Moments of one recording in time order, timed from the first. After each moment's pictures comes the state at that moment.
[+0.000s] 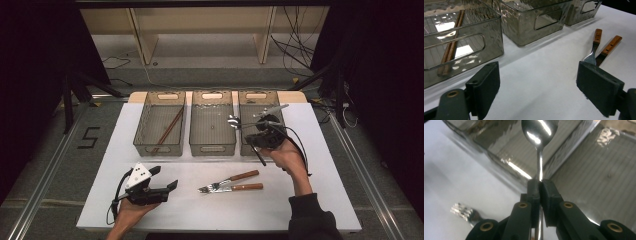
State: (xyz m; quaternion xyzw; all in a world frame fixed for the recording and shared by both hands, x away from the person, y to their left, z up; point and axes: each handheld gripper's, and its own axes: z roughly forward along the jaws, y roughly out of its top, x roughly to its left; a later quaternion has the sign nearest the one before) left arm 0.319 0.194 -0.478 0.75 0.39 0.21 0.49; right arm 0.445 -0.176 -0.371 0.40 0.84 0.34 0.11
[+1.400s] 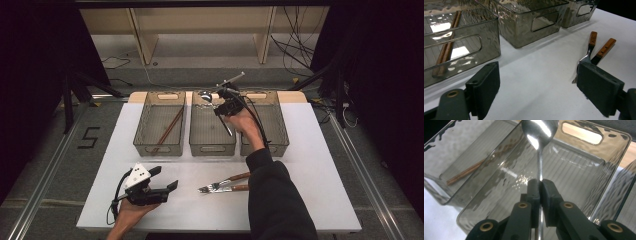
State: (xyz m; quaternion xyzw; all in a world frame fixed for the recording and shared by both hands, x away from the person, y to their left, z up) left arm 0.318 0.196 -0.479 0.75 0.39 0.20 0.51; right arm 0.549 -0.083 -0.365 0.44 0.83 0.33 0.10
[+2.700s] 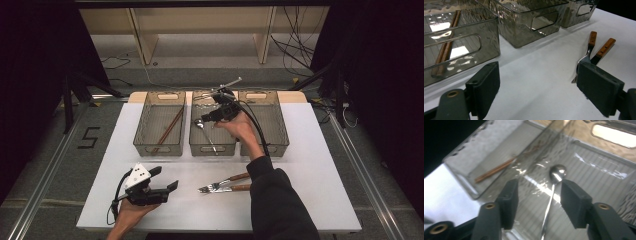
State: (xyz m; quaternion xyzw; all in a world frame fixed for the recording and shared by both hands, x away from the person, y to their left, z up) left arm 0.318 0.195 -0.479 0.74 0.39 0.20 0.51; right arm 0.533 -0.072 -0.371 0.40 0.84 0.37 0.06
